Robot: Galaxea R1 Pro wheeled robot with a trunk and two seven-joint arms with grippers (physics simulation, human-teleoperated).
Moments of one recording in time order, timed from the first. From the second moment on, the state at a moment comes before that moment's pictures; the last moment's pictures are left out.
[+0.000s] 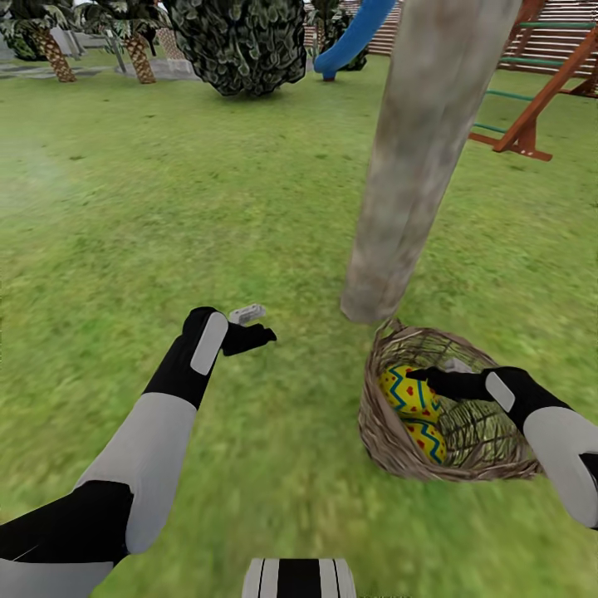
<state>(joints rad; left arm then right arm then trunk) -1.06 -0.16 0.00 -0.91 0.52 1.00 0.34 -1.12 -0.33 -0.06 -0.23 -0.27 0.65 0.56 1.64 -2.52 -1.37</state>
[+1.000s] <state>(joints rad) -1.06 -0.17 0.00 -0.87 0.52 1.00 0.34 -1.11 -0.34 -0.06 -0.24 -0.25 0.70 0.51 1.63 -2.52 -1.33</state>
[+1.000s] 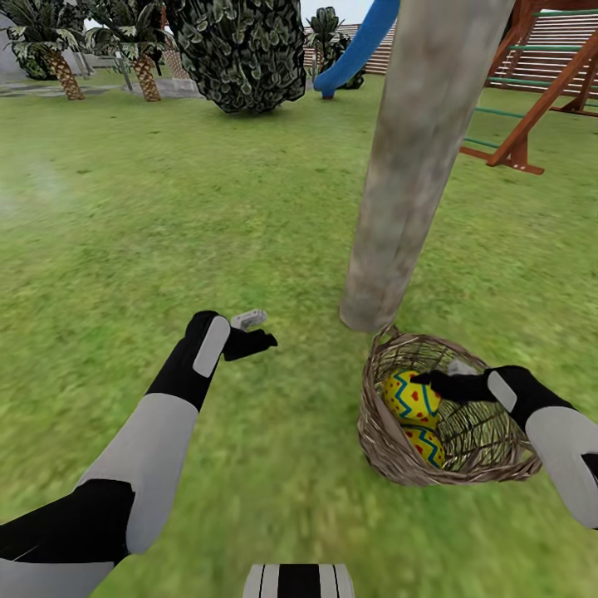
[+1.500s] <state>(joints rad) -1.06 -0.17 0.00 -0.84 0.52 1.00 0.34 -1.12 -0.34 -0.06 -0.28 -0.22 0.74 0.48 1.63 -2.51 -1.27</state>
